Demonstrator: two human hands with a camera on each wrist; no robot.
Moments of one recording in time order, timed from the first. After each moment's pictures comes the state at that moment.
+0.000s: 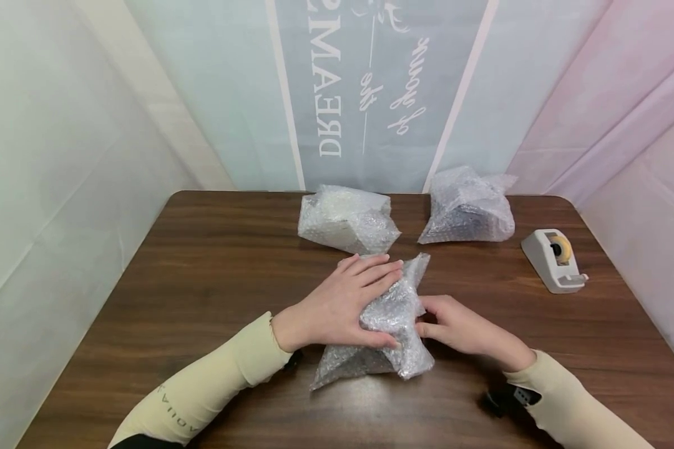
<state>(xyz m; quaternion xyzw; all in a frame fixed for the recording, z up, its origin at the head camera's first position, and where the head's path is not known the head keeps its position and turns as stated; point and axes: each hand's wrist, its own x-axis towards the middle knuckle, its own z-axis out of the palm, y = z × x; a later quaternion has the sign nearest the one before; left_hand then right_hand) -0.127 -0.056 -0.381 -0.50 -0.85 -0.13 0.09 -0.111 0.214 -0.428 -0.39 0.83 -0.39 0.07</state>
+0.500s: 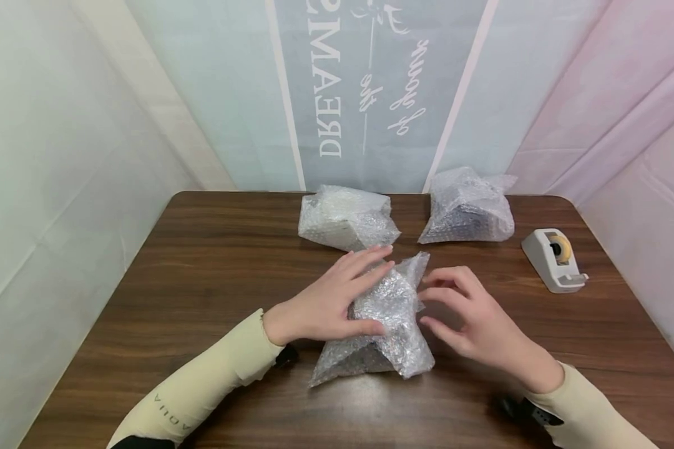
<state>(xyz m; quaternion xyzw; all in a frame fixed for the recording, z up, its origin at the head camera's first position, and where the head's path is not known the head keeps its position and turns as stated) -0.130 -0.071 -0.377 -0.53 -0.81 -0.24 0.08 -0.091 0.207 -0.387 -0.47 0.78 -0.31 -0.29</state>
